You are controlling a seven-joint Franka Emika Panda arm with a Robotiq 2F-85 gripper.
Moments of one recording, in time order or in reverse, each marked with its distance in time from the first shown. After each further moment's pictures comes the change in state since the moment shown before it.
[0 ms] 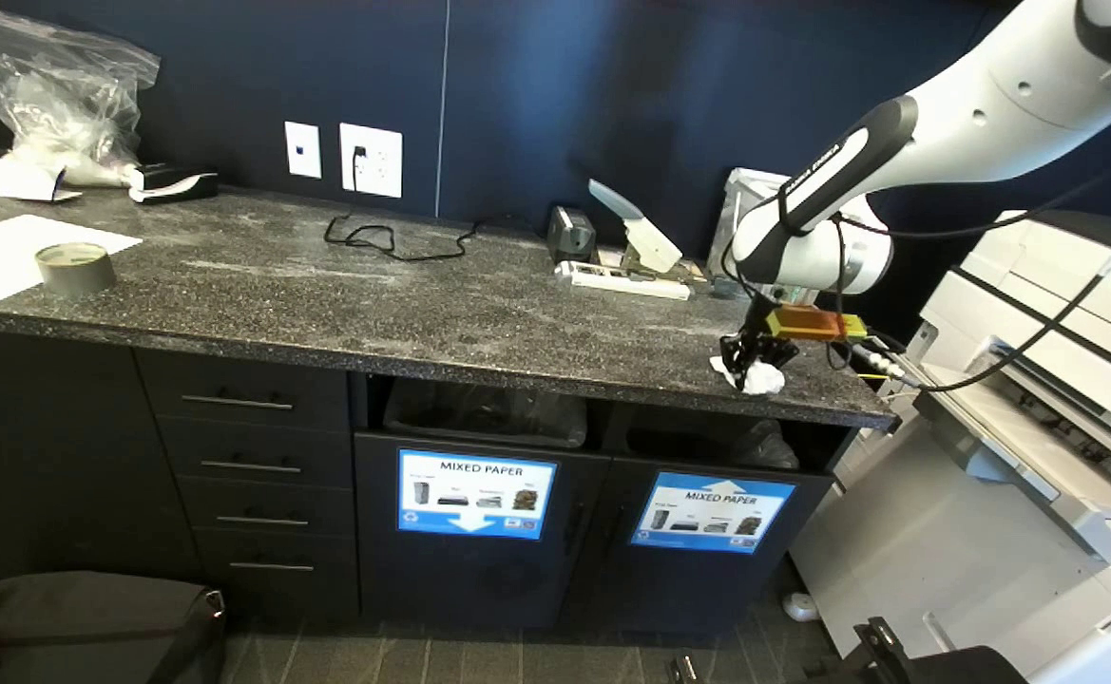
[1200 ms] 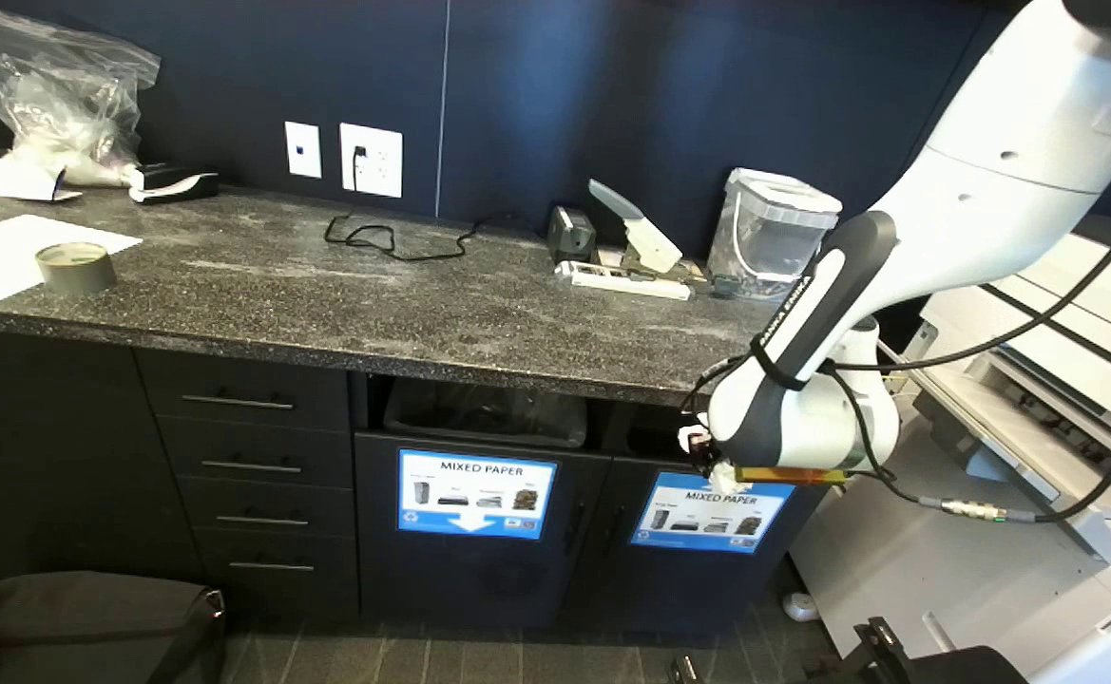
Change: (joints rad) arm 0.115 -0.012 0.006 -0.600 0.014 0.856 0.144
